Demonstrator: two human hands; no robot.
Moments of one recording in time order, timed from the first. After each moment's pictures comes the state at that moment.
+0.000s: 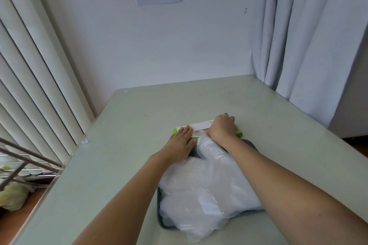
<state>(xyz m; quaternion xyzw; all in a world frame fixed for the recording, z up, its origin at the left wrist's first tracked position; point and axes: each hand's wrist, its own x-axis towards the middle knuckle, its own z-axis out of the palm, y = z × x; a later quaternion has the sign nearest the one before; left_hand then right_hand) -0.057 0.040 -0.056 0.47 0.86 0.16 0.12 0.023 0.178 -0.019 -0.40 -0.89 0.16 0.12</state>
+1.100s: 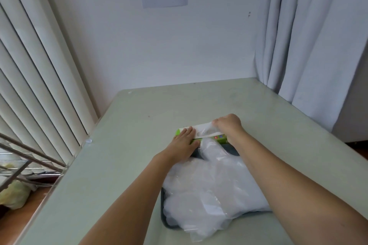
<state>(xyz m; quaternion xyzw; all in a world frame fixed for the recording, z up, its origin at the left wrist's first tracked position) -0.058 0.043 -0.054 0.47 0.86 0.18 0.11 0.018 0.195 -0.012 -0.43 -0.75 0.46 0.18</state>
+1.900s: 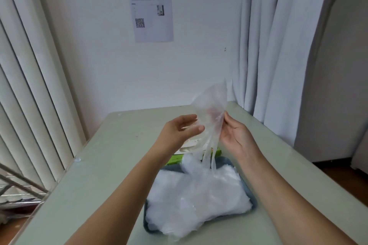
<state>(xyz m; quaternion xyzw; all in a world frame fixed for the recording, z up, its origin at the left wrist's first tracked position) 0.046 0.020 0.079 0.37 0.66 0.62 0.19 0.132 0.178 0.064 0.04 -0.28 0.94 0.22</state>
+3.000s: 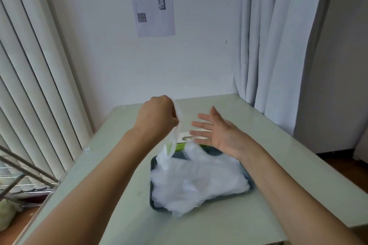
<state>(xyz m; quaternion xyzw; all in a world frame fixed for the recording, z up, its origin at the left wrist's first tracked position) 0.079 -0.029 0.138 0.37 0.89 0.22 -0.17 0.161 0.130 0.068 -0.07 -0.59 0.79 0.12</state>
